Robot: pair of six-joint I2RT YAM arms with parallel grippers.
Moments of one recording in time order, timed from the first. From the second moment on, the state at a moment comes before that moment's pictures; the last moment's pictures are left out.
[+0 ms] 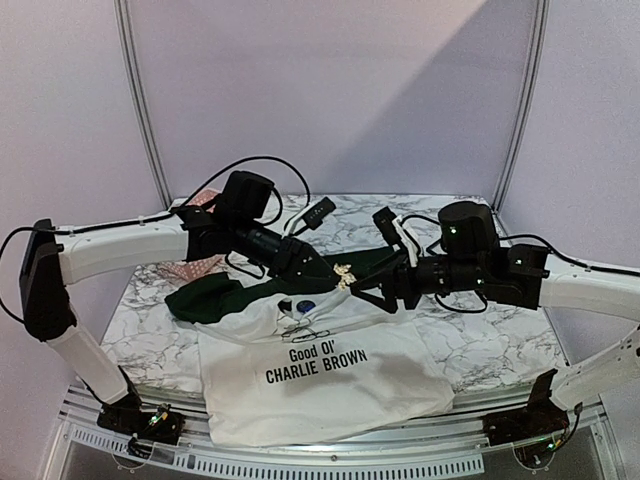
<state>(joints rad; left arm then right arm) -0.79 1.62 1.24 -0.20 1.01 -0.26 0.93 1.25 0.93 -0.12 -0.28 0.27</state>
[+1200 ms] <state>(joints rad) -0.76 1.60 1.23 -0.13 1.05 -0.31 1.01 1.32 0.84 0.16 -0.15 0.33</state>
